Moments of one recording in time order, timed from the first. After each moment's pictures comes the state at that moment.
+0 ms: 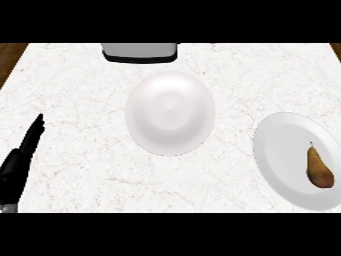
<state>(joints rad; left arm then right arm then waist) 0.06 0.46 -0.10 -1.47 0.00 0.20 -0.13 -0.24 -0.86 -0.06 -1.14 -0.33 0.49 0.64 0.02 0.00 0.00</state>
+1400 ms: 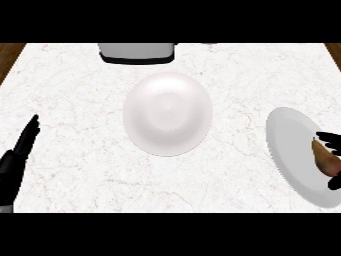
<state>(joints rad) 0.08 0.37 0.03 -1.50 -0.11 0.09 -0.11 -0.33 -0.66 -0.05 -0.81 0.06 0.72 0.37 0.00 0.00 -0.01</state>
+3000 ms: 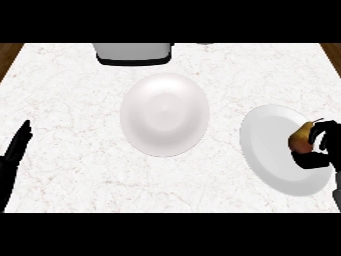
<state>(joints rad) 0.12 0.35 0.10 -1.52 -0.13 0.04 -0.12 -0.13 -0.51 0.12 -1.35 0.73 -0.18 0.46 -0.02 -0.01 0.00</state>
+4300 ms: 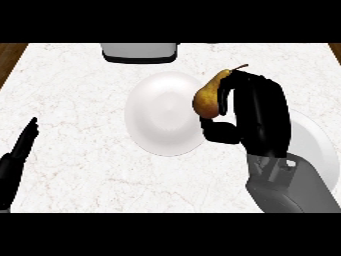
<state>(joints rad) 0.10 0.32 0.10 -1.52 -0.16 0.01 -0.12 -0.53 -0.15 0.38 -1.78 0.97 -0.04 0.76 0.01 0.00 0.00</state>
